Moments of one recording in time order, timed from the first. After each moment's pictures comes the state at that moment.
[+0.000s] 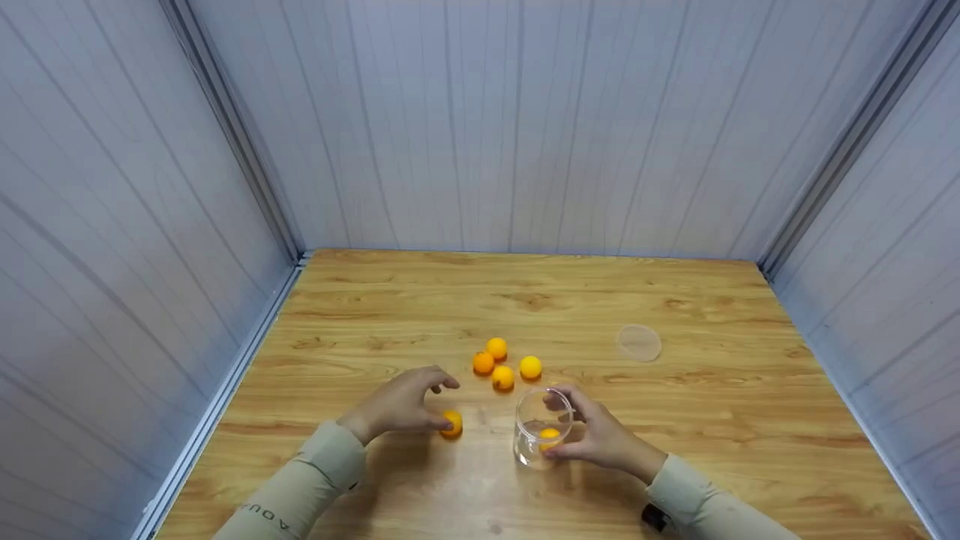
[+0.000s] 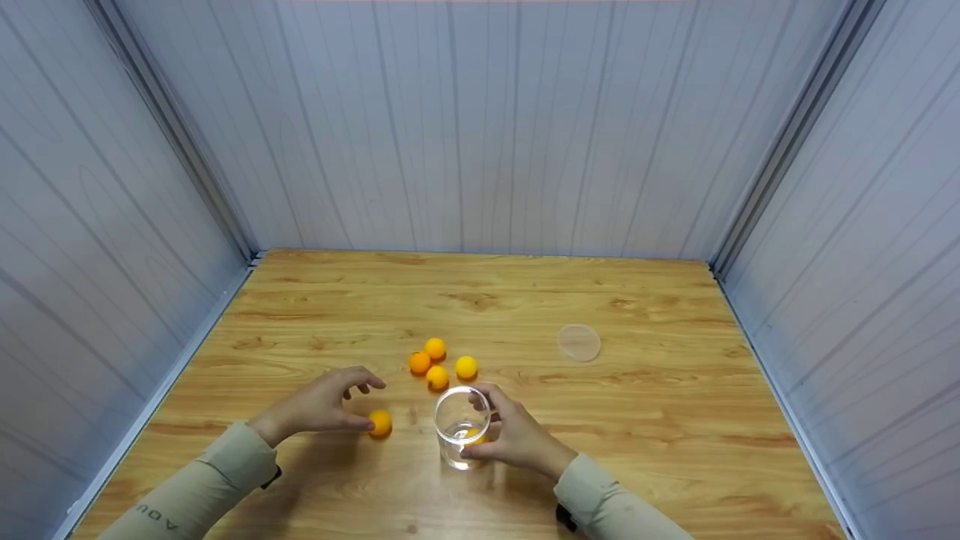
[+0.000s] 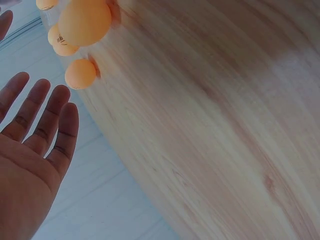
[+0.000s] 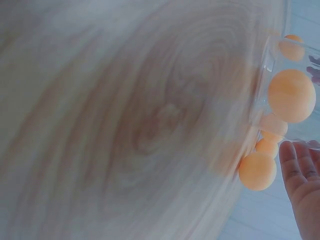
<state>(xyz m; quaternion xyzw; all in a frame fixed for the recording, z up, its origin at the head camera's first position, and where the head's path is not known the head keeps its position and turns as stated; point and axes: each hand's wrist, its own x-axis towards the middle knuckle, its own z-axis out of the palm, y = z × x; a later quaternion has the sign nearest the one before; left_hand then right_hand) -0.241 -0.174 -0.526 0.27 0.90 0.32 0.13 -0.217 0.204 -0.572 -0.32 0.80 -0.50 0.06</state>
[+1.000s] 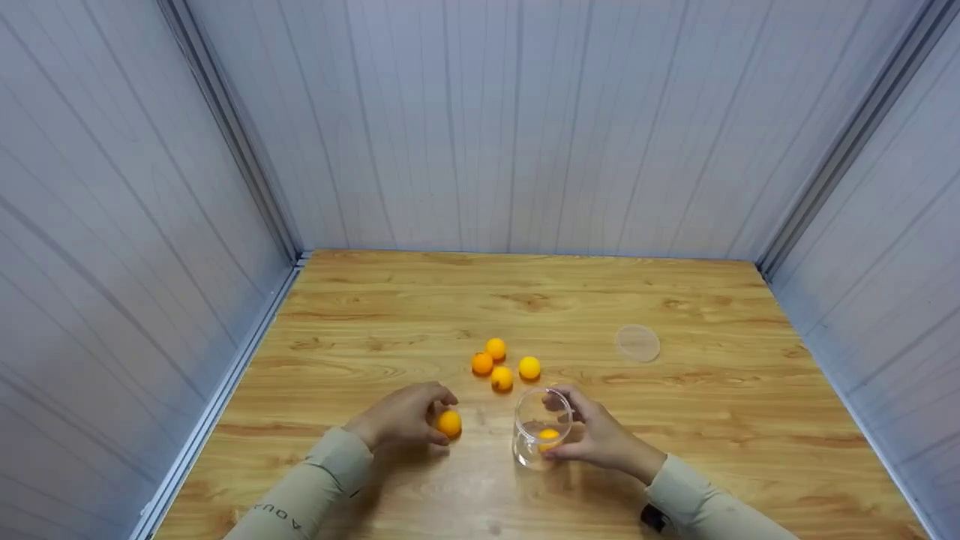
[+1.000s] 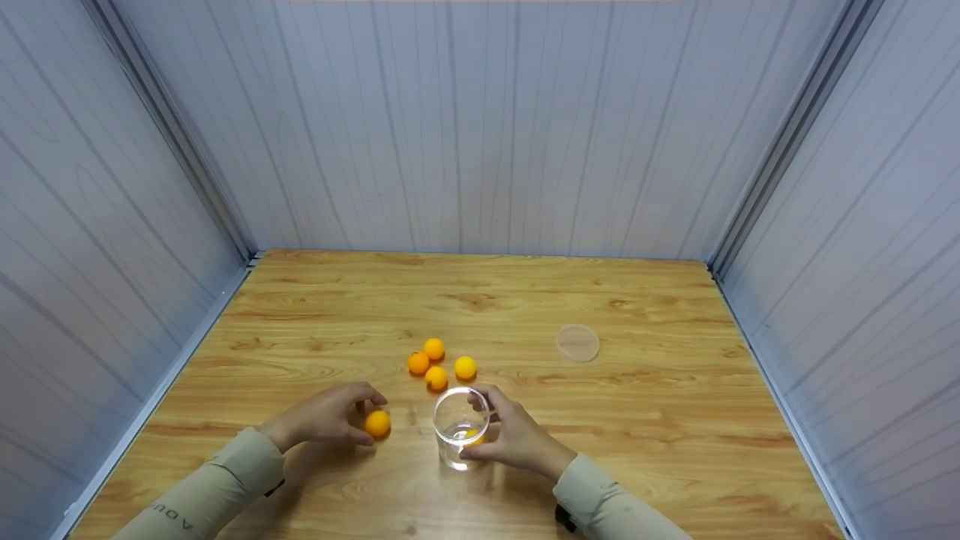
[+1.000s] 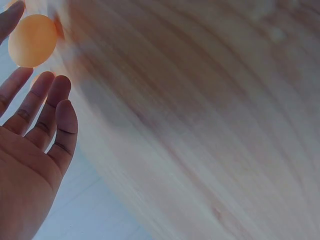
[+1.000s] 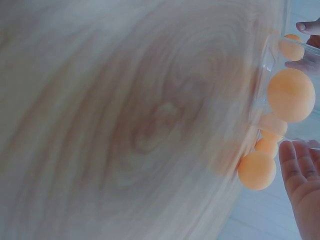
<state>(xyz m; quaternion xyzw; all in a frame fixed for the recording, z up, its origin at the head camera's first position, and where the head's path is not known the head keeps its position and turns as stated) -0.247 -0.175 -0.557 0.26 0.91 0.29 0.17 -0.215 0.204 -0.569 -0.31 0.80 -0.50 0.07</state>
